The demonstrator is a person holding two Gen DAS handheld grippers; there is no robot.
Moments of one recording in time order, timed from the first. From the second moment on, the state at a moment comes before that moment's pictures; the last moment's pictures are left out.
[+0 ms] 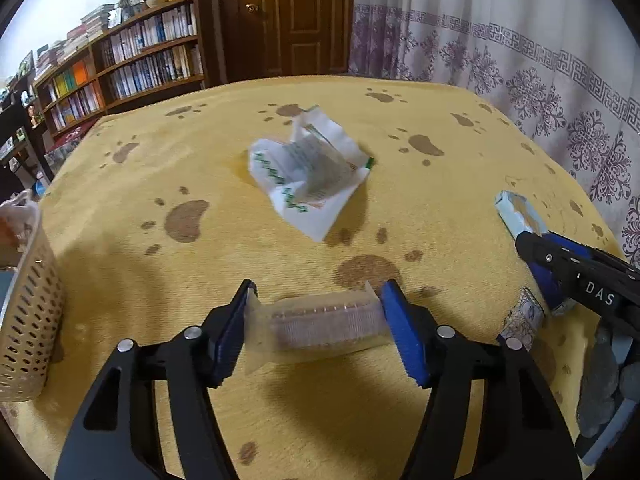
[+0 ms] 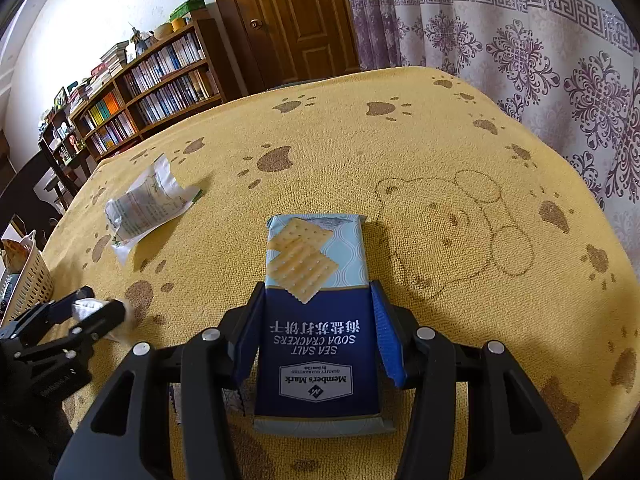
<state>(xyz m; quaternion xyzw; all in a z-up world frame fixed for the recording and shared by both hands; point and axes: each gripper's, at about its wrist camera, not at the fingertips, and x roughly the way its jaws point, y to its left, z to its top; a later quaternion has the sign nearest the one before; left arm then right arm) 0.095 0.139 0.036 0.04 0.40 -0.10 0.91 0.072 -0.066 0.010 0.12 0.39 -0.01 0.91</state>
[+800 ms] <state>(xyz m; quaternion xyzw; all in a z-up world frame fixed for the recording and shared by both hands) 0.083 0.165 0.023 -0.01 0.42 -0.10 0.90 0.072 -0.066 0.010 0.12 0.39 -0.01 0.91</state>
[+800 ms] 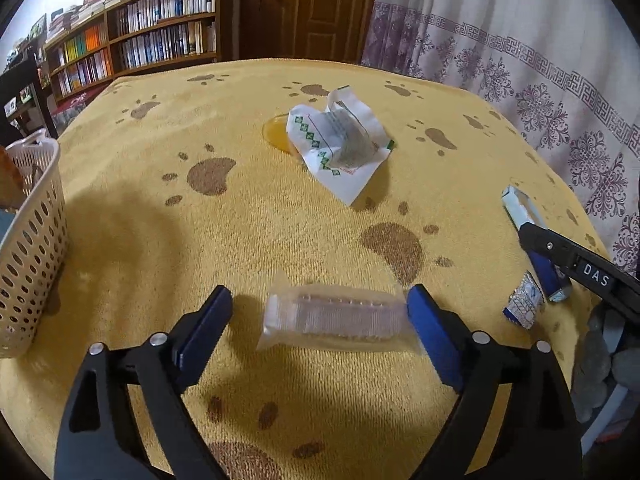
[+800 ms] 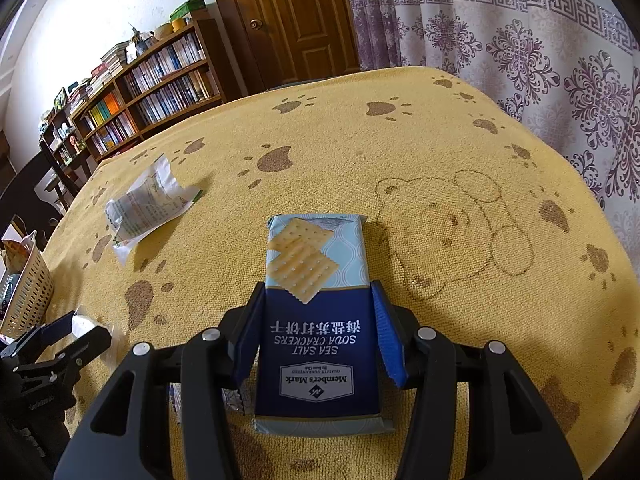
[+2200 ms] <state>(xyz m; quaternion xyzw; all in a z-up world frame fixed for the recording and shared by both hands) 0.055 0.157 0.031 0.07 0.38 -0.14 0.91 0.075 -0.061 0.008 0.10 0.40 -0.01 0.91</state>
